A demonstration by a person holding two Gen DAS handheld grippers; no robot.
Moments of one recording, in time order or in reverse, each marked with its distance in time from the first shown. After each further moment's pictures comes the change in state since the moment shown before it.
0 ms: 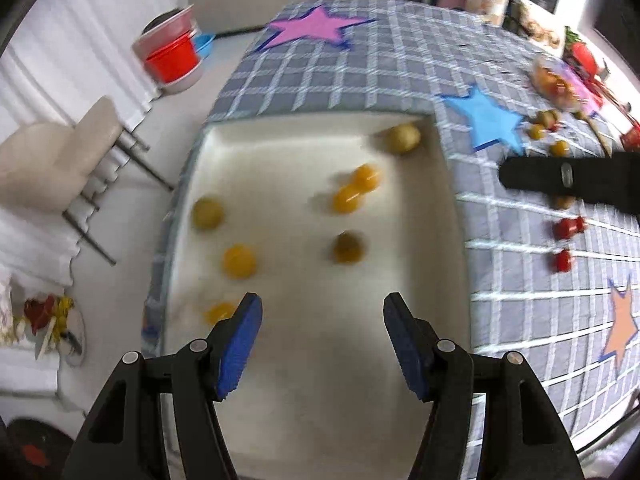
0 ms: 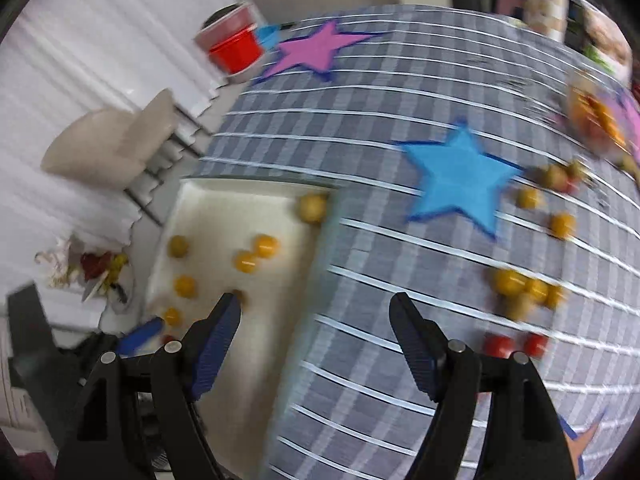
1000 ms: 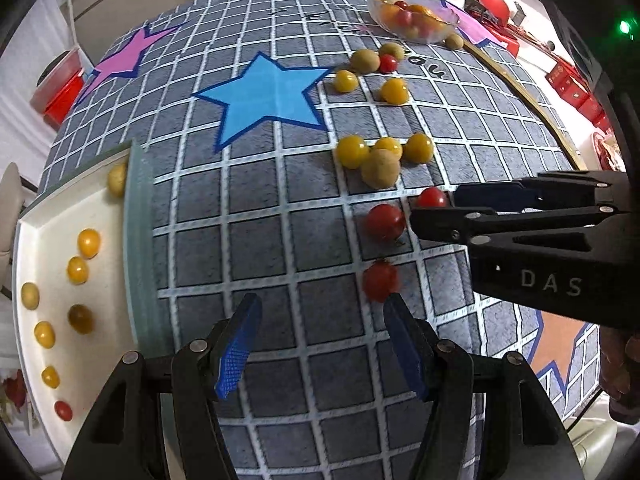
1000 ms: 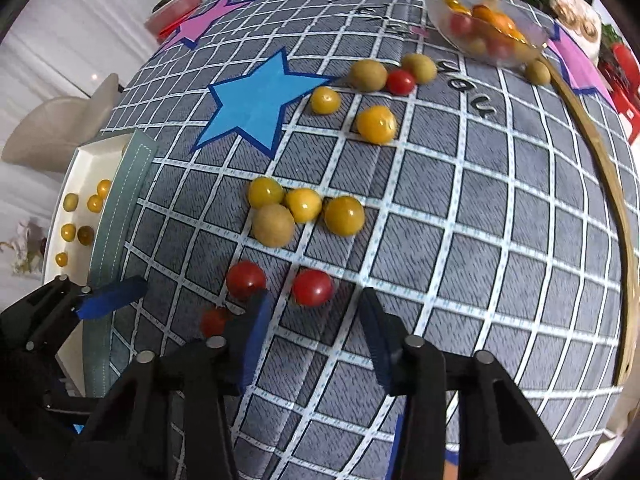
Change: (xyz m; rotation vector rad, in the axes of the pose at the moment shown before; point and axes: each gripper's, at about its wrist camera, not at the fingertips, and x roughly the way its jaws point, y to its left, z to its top) left arm 0.032 -0.168 0.017 0.225 0.044 -0.209; right arm 0.008 -0.146 -0.032 -0.015 0.082 -0.116
